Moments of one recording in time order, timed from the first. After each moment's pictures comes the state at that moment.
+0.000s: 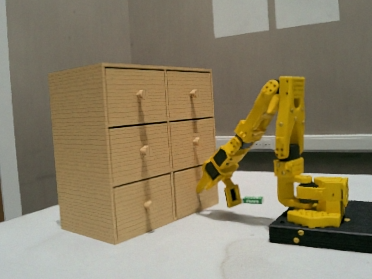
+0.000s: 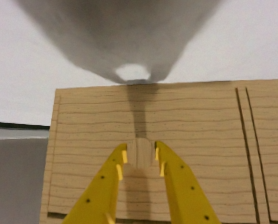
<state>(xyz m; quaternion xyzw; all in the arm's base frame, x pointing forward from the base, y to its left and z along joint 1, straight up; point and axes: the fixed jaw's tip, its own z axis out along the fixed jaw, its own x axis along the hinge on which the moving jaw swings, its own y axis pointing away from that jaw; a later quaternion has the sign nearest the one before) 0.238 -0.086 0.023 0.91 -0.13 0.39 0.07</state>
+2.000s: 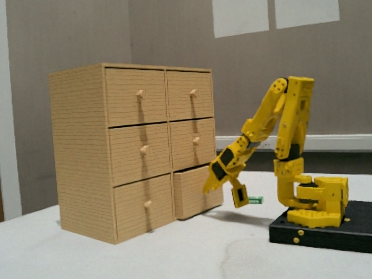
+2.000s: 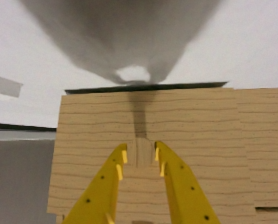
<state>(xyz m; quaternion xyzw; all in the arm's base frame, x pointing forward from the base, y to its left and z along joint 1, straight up) 0.221 -0.083 0.023 0.91 -0.14 0.38 0.07</state>
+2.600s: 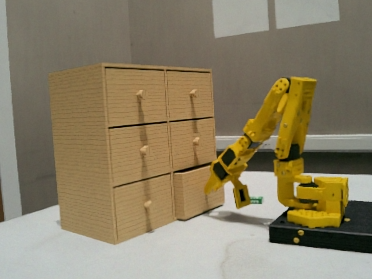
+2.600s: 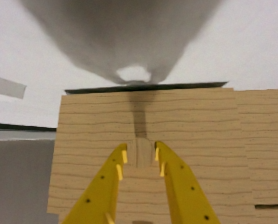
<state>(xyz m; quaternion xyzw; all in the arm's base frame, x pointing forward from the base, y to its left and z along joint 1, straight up) 0.217 -0.081 0.023 0.91 -0.14 0.38 0.07</state>
